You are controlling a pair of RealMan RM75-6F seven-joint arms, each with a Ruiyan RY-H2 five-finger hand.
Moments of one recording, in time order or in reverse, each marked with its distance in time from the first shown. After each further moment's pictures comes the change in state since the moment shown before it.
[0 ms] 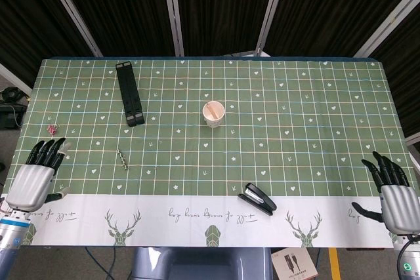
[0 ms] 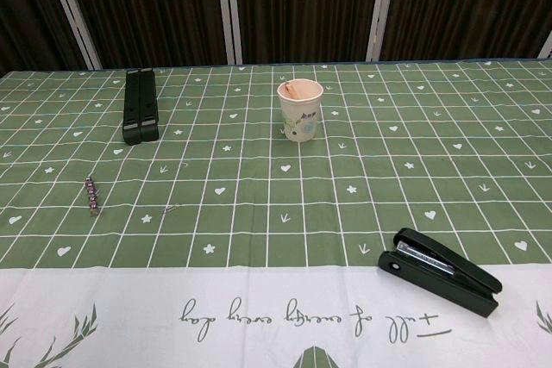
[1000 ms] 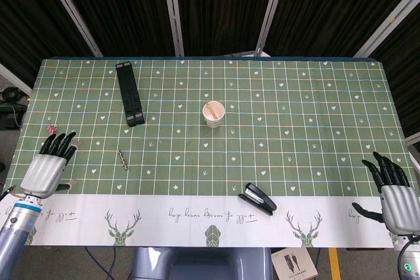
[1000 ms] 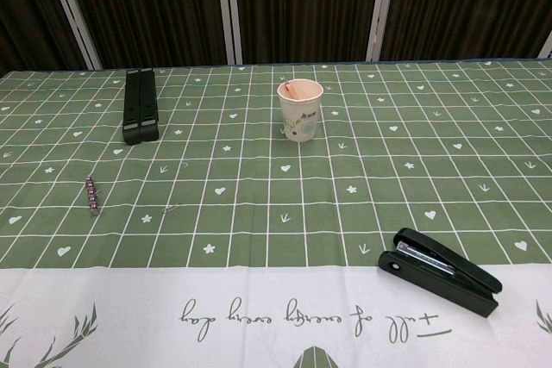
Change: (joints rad) left arm -0.086 -0.059 -0.054 0.084 -0.085 -0.161 0.055; right arm 0.000 0.005 -0.002 -0.008 0.007 -0.007 -0.001
